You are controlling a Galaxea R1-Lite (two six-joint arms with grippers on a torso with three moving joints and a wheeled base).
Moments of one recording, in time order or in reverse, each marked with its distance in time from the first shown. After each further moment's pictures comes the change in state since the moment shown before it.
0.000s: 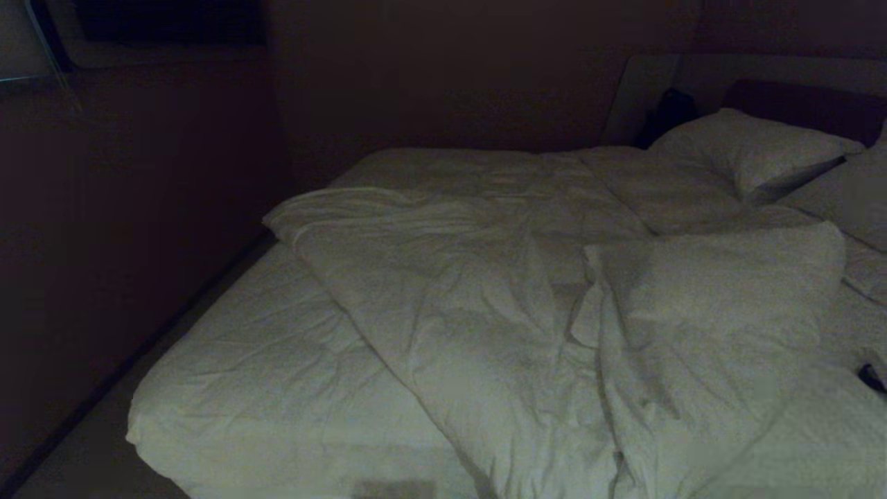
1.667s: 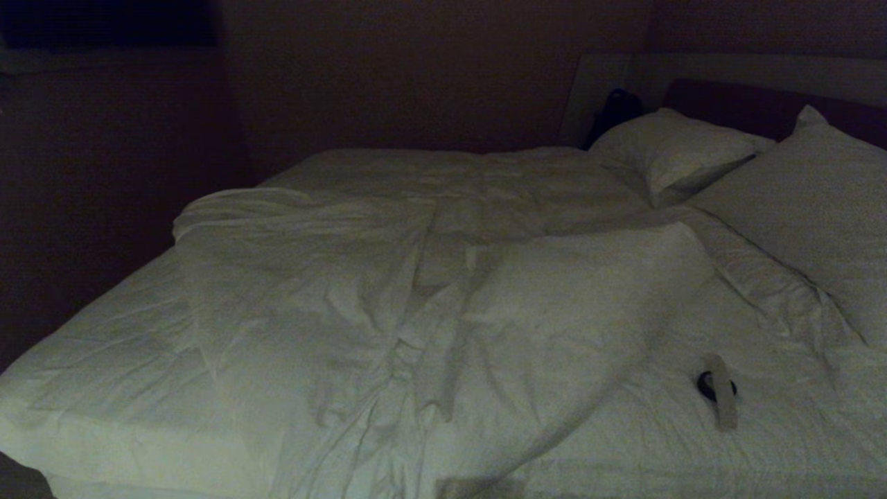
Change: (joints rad) left arm 0.000 0.000 0.000 0.000 0.000 -0.001; right arm 0.000 0.000 0.000 0.000 0.000 0.000
